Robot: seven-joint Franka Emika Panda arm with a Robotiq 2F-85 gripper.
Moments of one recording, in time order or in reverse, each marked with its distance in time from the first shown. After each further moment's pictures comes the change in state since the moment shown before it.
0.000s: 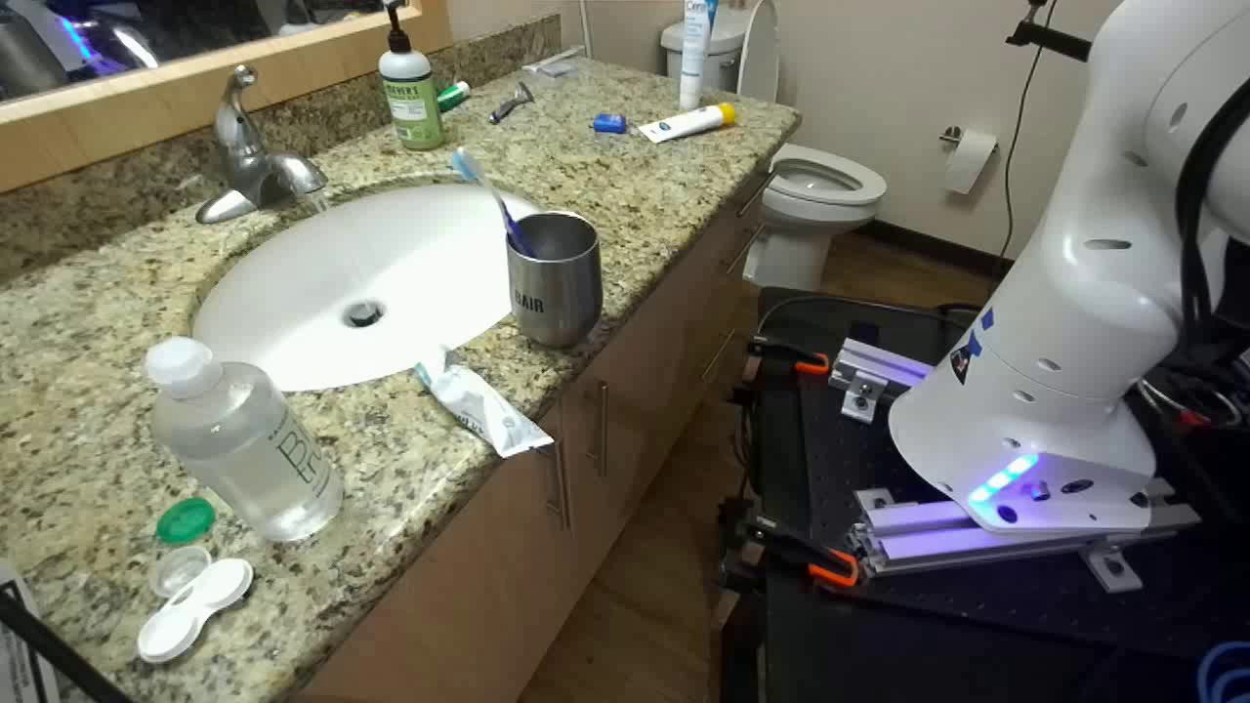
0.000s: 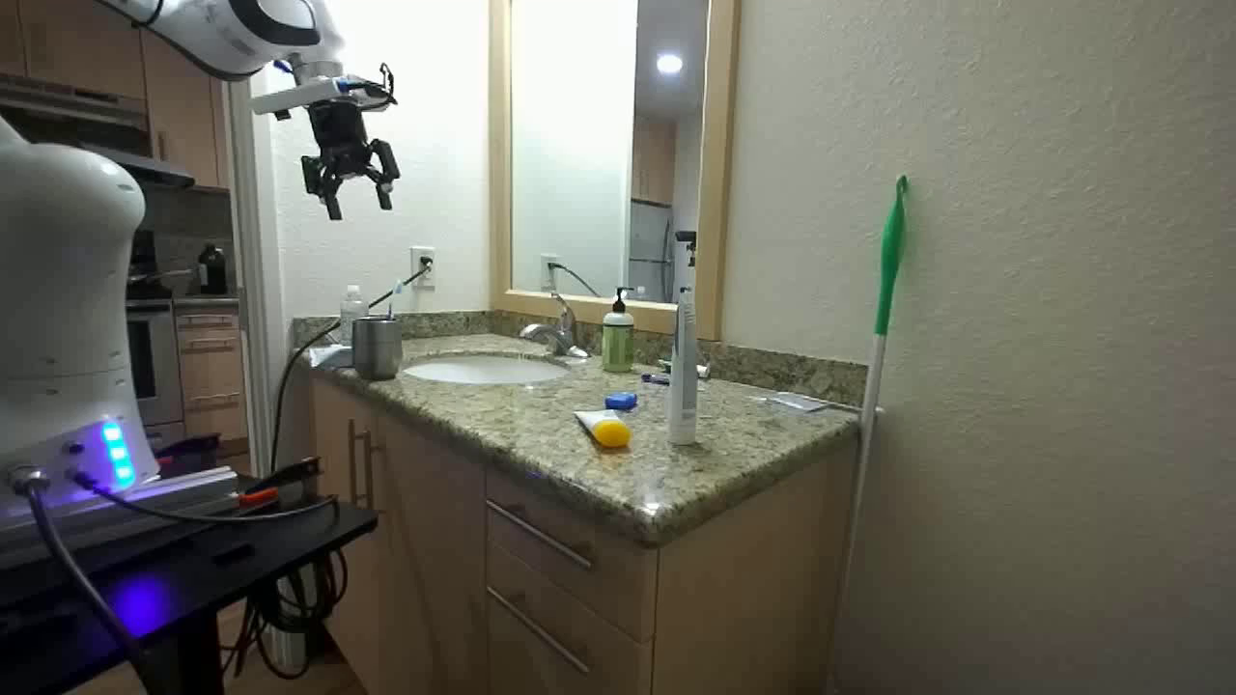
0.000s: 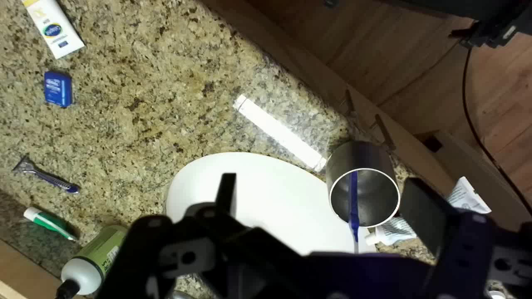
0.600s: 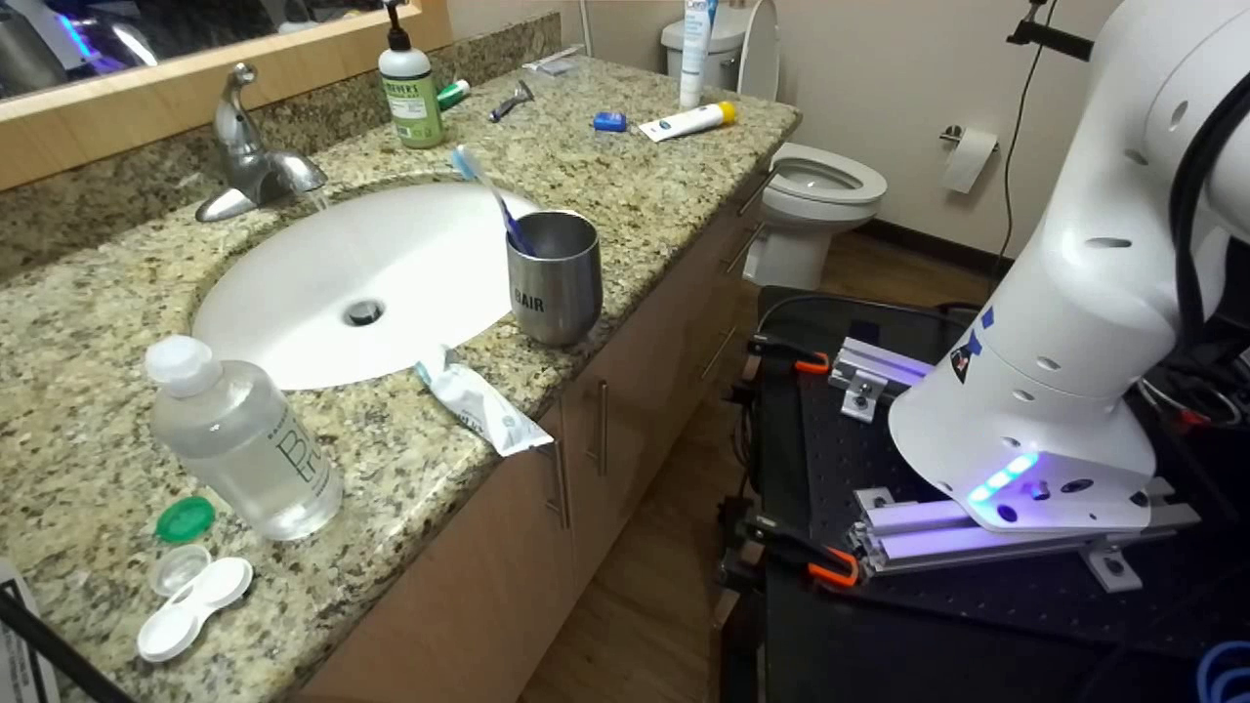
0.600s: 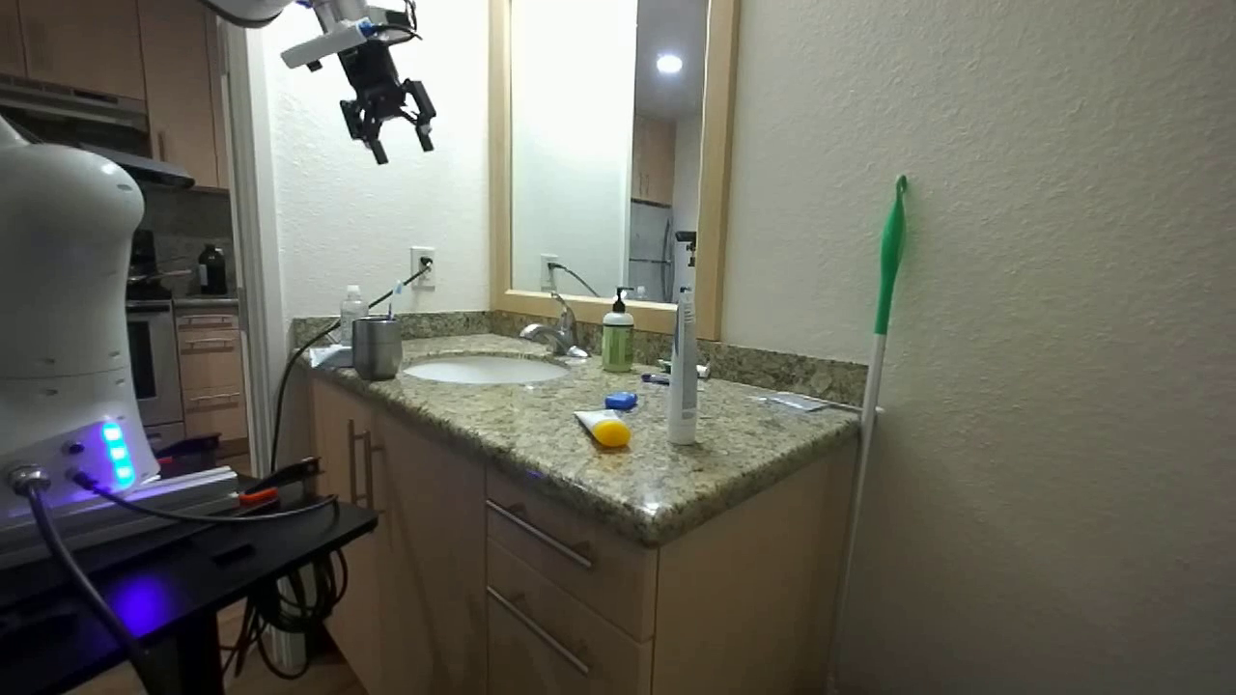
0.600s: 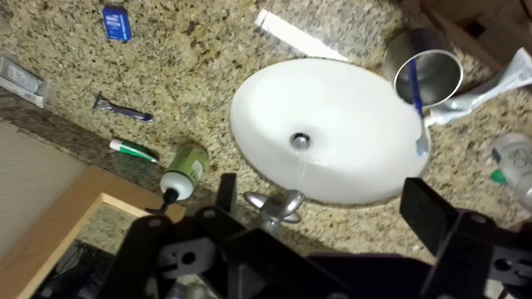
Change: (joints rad) arm -0.007 0.004 -0.136 0.184 0.012 0.100 -0.004
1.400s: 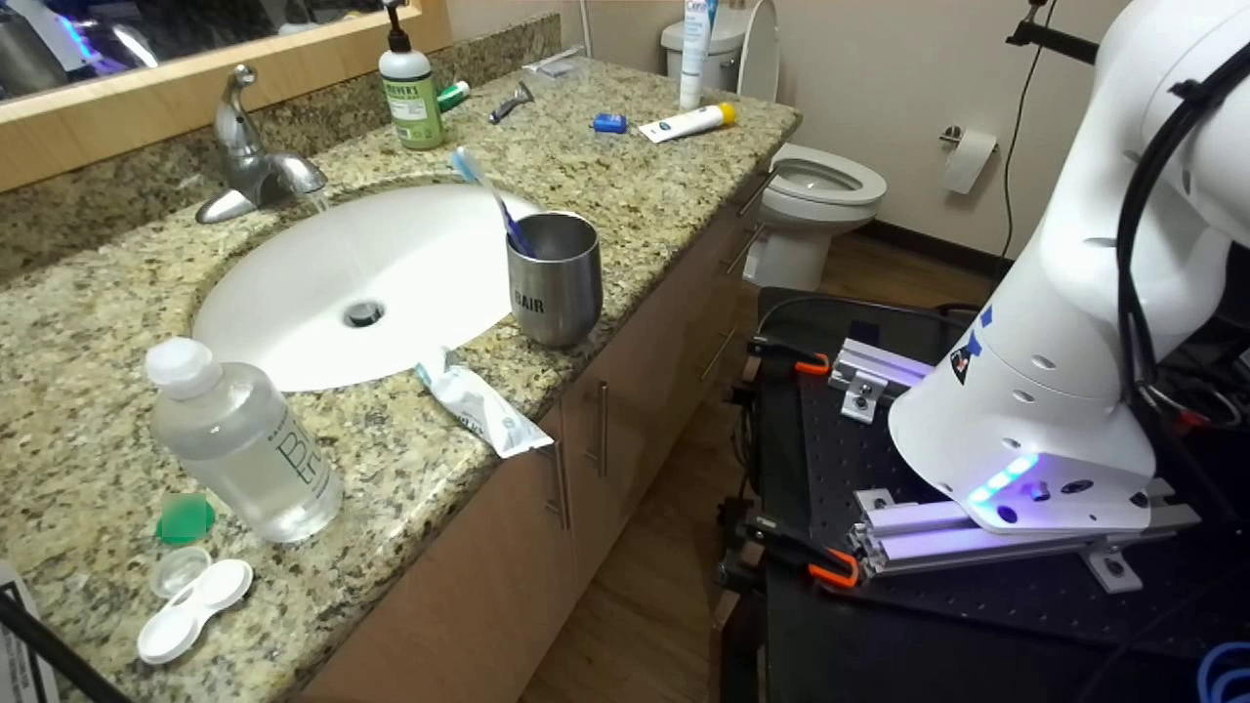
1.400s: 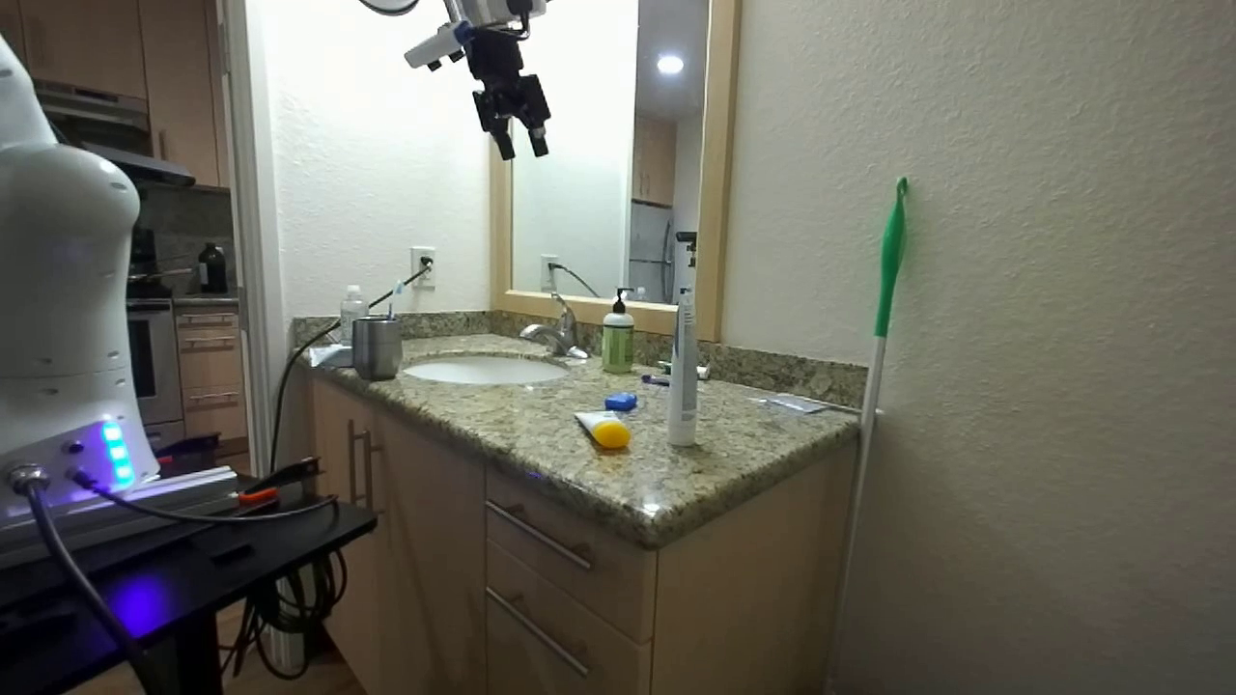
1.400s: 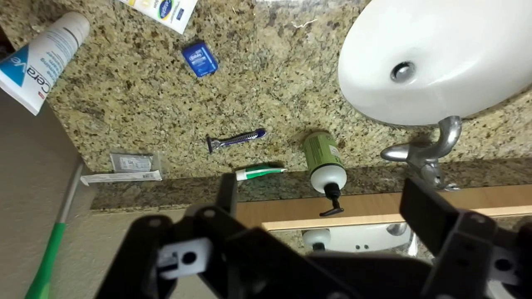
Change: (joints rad) arm -0.053 0.367 -0.374 0.285 0.173 0.152 0.033
